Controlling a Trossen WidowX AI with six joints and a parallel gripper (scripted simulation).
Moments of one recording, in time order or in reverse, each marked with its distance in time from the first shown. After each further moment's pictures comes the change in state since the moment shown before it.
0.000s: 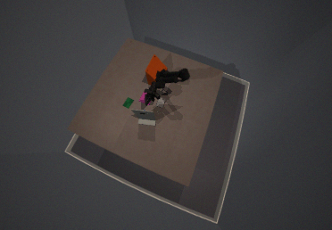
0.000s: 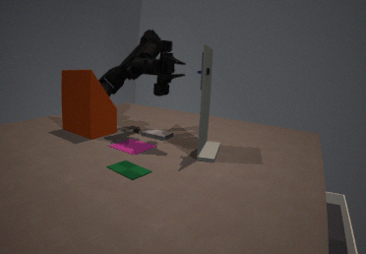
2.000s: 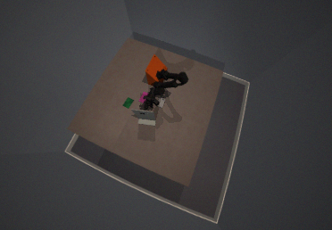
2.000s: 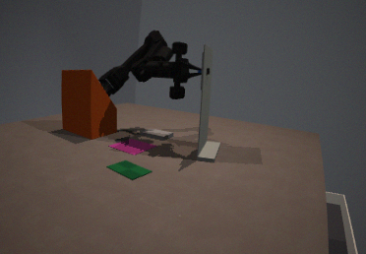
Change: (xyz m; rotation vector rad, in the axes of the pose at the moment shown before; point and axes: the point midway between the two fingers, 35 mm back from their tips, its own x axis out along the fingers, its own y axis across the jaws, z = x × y) arm 0.054 0.003 0.014 -0.039 -0.011 -0.043
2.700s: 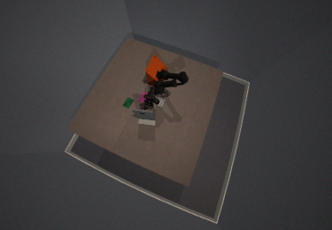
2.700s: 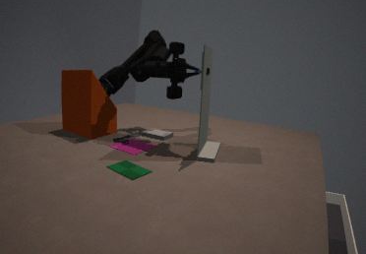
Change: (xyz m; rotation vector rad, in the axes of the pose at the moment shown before) arm -0.010 0.000 -0.003 0.000 0.005 -0.001
